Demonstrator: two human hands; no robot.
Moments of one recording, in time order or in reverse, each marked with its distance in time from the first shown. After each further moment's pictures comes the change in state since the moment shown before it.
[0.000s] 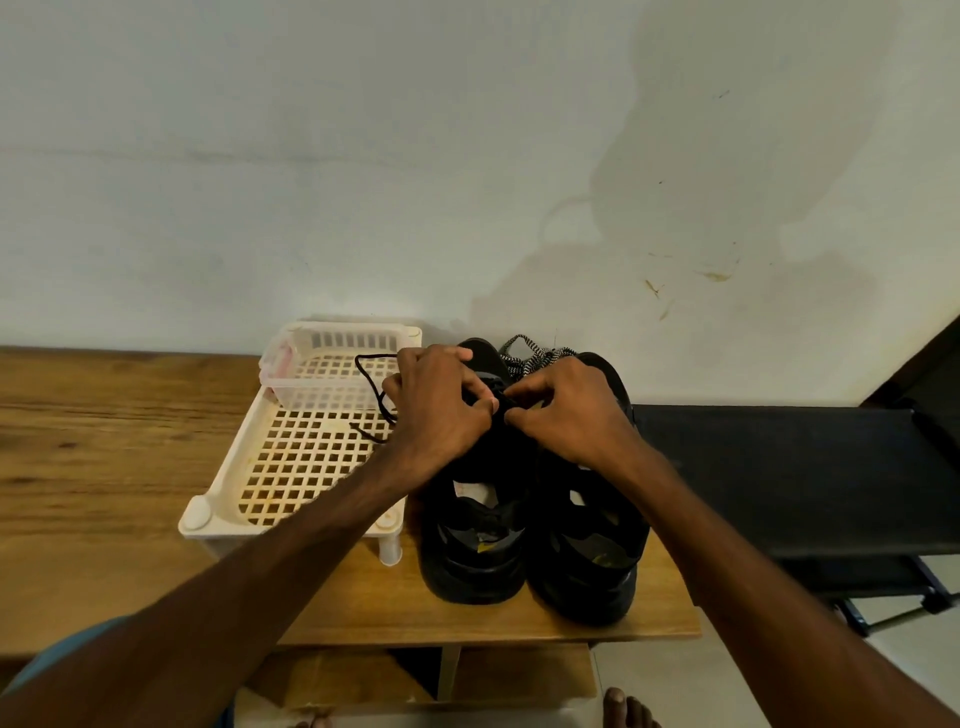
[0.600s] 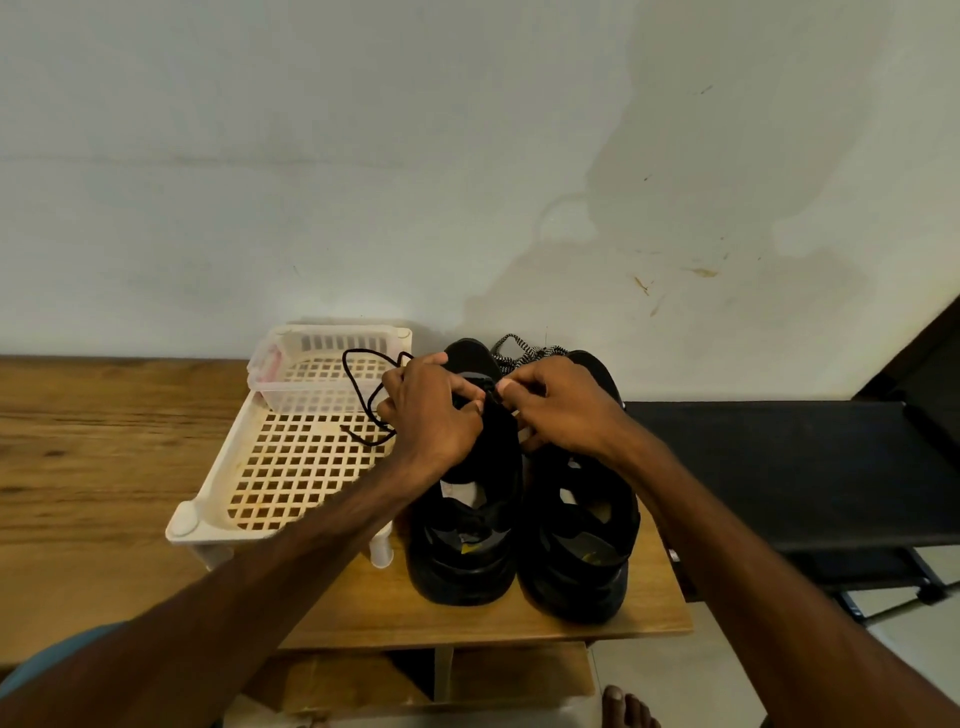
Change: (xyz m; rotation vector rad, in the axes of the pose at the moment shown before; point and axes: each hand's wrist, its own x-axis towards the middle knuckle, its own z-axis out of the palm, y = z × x) left_hand -0.011 0.009 0.007 -0.121 -0.005 -0.148; right_hand 0.002 0.003 -0.006 0.192 -0.118 0.059
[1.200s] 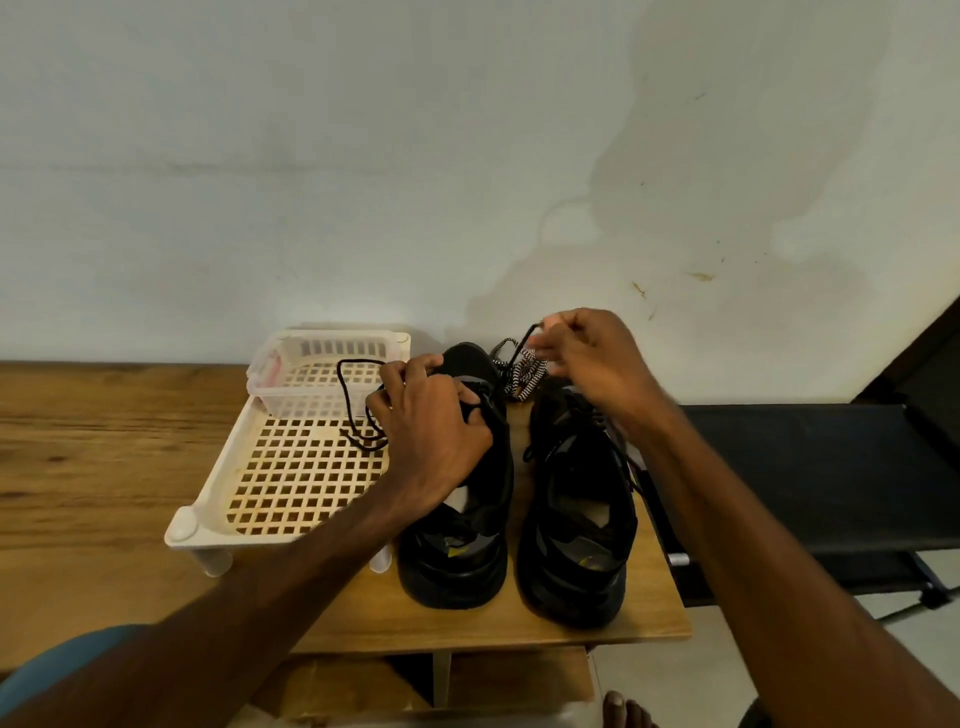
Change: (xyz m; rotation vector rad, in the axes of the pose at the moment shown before) left_hand -0.008 -0.001 0.005 0.241 0.127 0.113; right_hand 0.012 -0.003 -0.029 0.358 0.312 0.029
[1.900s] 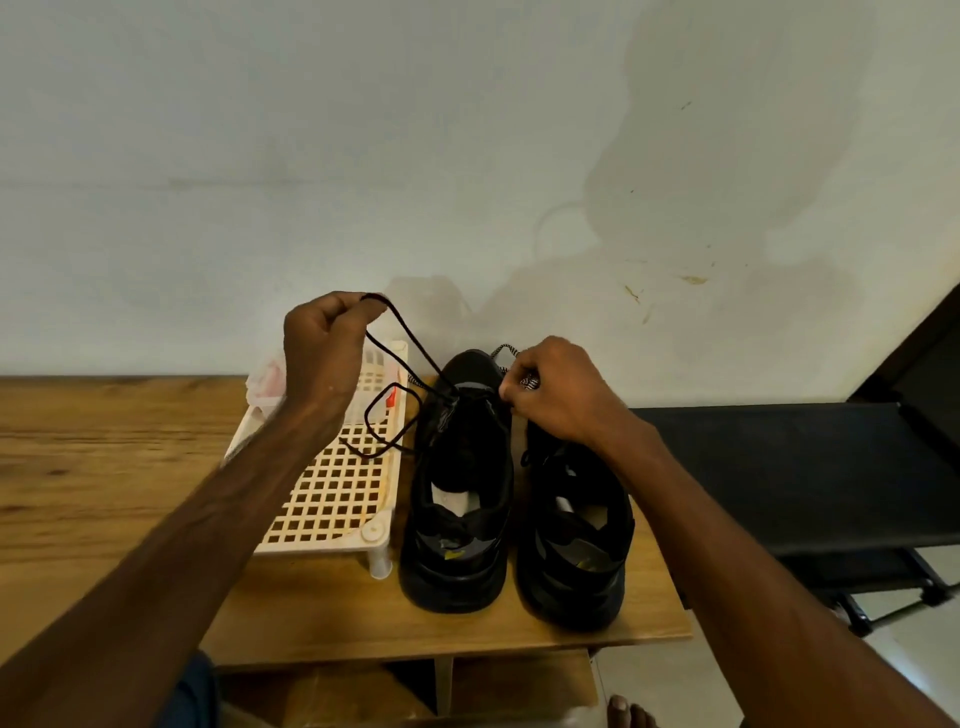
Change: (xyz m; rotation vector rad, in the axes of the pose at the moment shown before) left_hand 0.056 -0.035 -0.071 -0.881 0.207 -0.158; right_hand 0.002 0.007 0.017 -0.598 -0.152 -0.132
